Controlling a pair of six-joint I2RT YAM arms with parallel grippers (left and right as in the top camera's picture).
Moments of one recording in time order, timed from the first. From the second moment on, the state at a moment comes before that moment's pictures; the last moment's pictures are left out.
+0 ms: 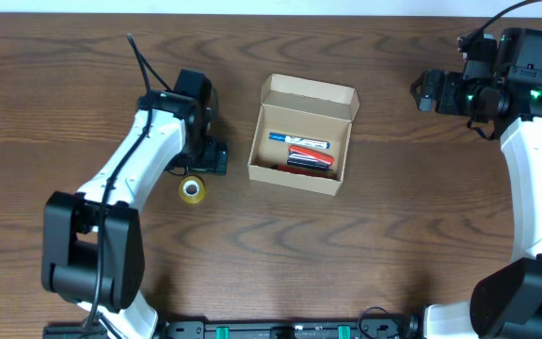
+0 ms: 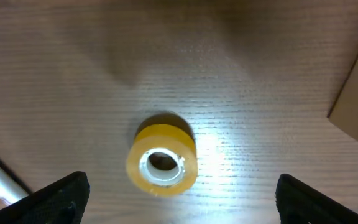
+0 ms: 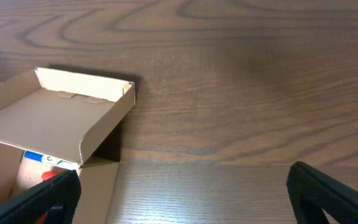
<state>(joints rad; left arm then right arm) -0.27 1.83 1.33 -1.02 -0.01 -0.17 -0.17 1.62 1.48 -0.80 -0.26 -0.01</state>
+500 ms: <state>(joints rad) -0.43 1.83 1.20 -0.95 -0.01 -0.21 -0.17 1.62 1.48 -0.83 -0.26 -0.01</state>
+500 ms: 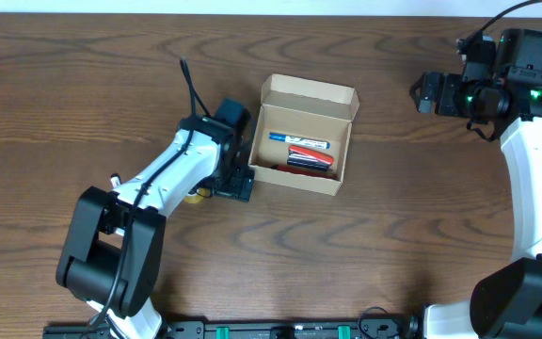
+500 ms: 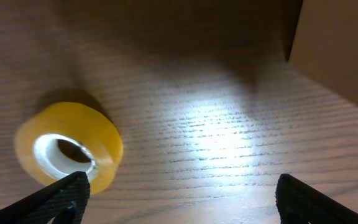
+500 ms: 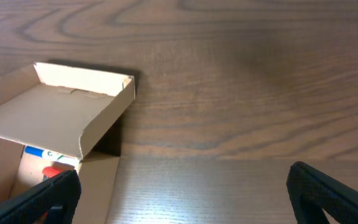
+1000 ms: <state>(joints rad) -0.43 1.83 1.18 -0.94 -0.04 -0.23 -0.17 1.62 1.48 -0.85 -0.26 -0.01</state>
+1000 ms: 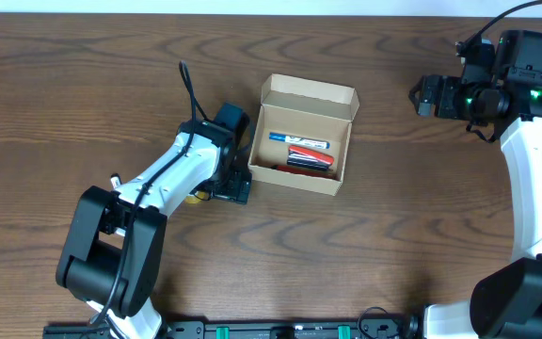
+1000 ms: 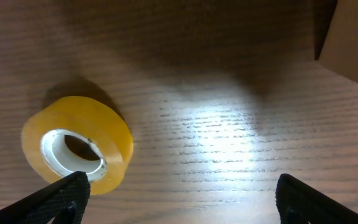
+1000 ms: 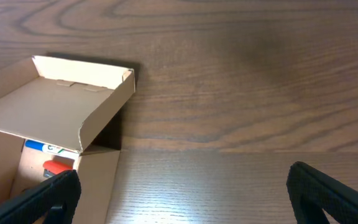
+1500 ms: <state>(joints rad) -0.39 1.83 1.14 -0.89 -0.05 -0.23 -0.17 1.62 1.48 -0.85 -0.26 -0.02</state>
